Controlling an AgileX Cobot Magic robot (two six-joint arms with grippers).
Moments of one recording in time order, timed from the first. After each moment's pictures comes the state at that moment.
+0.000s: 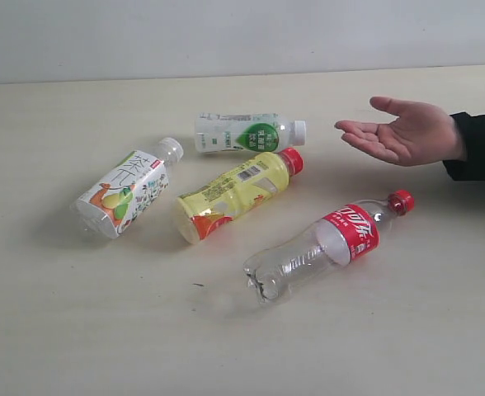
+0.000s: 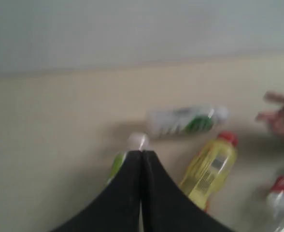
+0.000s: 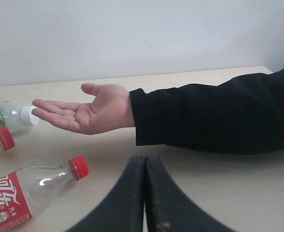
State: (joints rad) left arm -0.37 1.08 -1.04 -0.07 0.58 -0.09; right arm -0.09 0.00 0.00 0.15 0.31 -0.12
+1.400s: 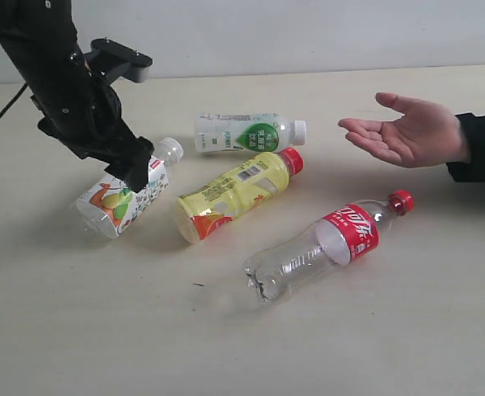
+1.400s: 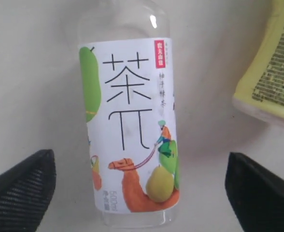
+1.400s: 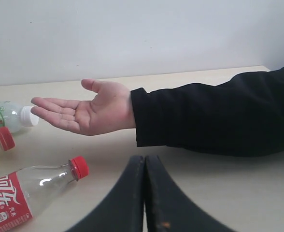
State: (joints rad) left arm -0.42 1.92 -1.38 -0.01 0.94 0.25; right arm -0.09 0.00 0.00 0.15 0.31 -0.12
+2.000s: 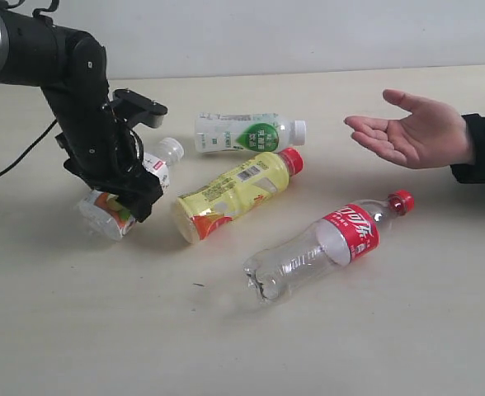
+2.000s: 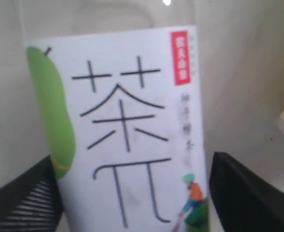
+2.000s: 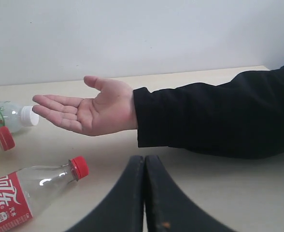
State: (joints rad) left arm -0.42 2.08 -1.38 -0.01 0.87 0.25; right arm -0.09 0.00 0.00 0.15 0.31 -0.12
